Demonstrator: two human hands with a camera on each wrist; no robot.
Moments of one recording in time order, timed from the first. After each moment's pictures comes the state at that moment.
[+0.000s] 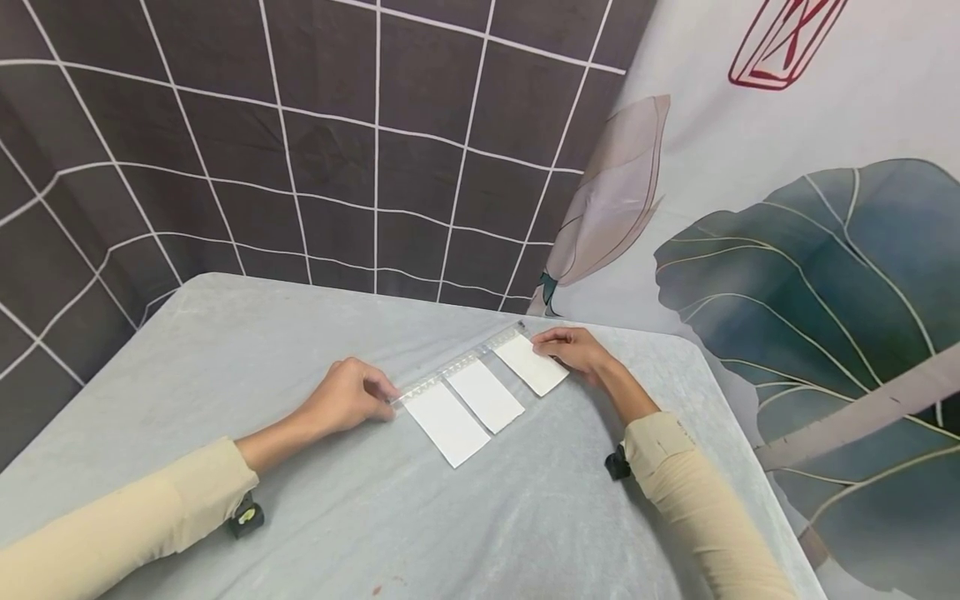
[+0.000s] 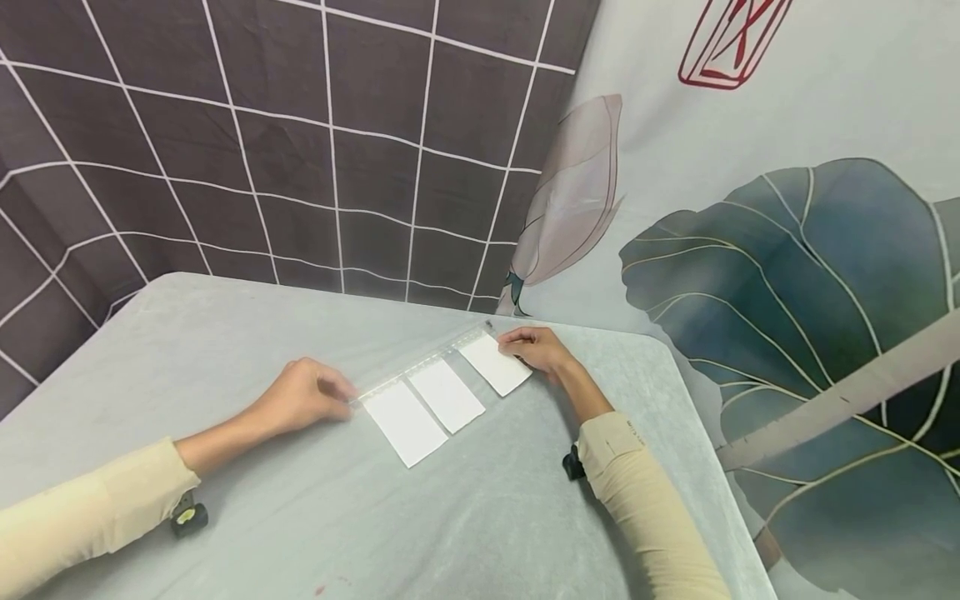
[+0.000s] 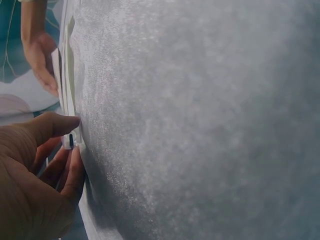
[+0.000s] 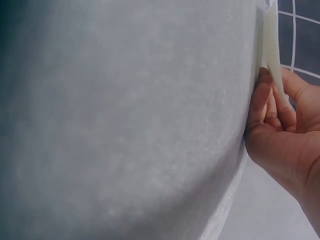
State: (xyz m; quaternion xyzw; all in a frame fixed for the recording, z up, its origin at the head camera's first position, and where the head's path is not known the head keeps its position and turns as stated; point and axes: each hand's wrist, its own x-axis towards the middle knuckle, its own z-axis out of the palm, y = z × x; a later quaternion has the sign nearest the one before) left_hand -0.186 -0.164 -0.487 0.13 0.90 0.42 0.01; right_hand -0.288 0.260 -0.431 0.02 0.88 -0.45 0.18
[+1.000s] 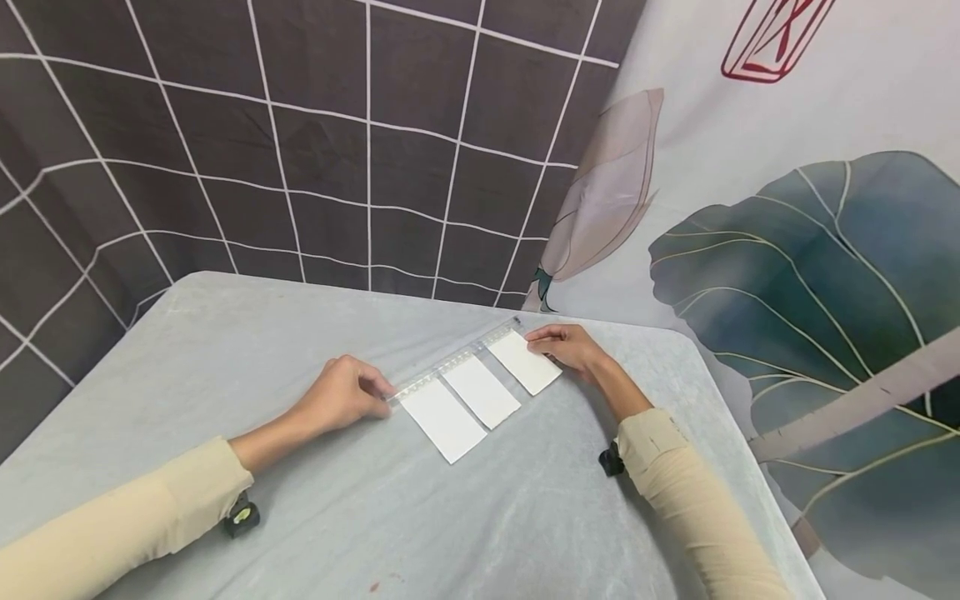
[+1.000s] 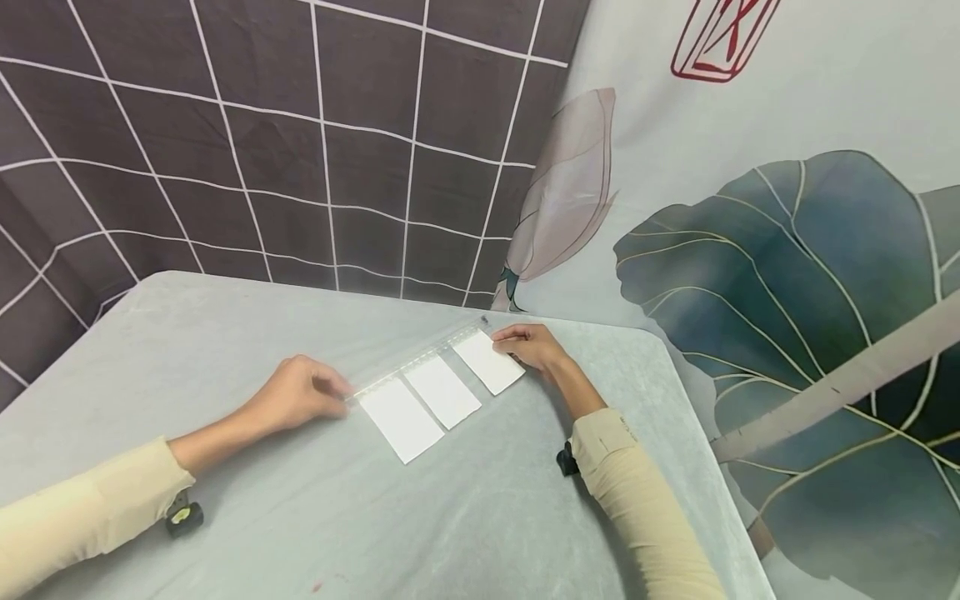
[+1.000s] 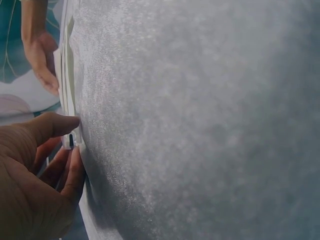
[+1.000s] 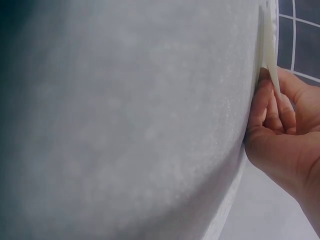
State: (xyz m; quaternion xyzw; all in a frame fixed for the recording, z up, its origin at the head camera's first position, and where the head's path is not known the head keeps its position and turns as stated) left_hand -0.159 -0.151 -0.443 0.14 0.89 0.44 0.00; right_hand -0.283 0.258 -0.433 0.01 0.87 -0.45 0.17
